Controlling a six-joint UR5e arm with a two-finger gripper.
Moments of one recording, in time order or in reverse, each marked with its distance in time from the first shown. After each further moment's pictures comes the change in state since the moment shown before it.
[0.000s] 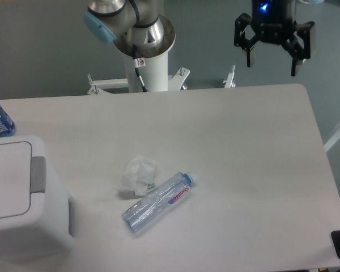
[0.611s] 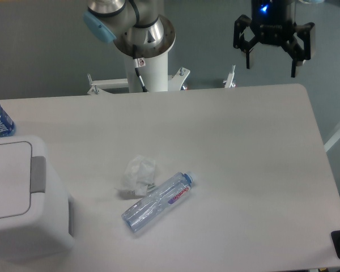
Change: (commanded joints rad) arm -0.075 -0.044 0.015 0.090 -0.002 -0.296
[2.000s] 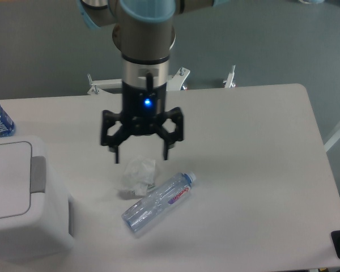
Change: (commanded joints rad) arm -0.456 -0.141 0.000 0.145 -0.179 -1.061
